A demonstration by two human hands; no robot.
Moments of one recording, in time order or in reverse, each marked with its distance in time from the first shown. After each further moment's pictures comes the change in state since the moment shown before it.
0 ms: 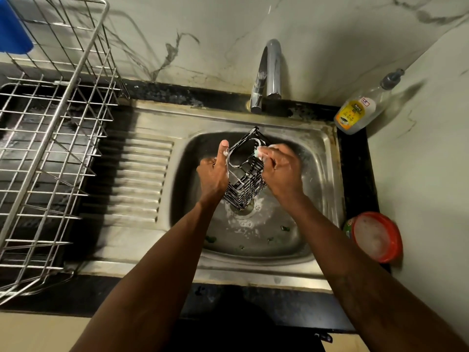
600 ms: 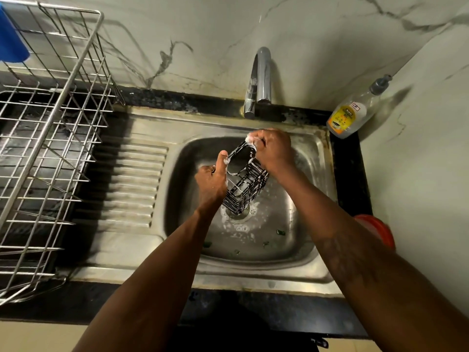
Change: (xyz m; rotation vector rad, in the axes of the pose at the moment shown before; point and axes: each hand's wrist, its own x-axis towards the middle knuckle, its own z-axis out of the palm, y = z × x) left_hand -0.018 -0.002 0.005 -0.040 -0.074 0.110; right_hand 0.066 0.012 0.013 -0.199 -0.231 0.084
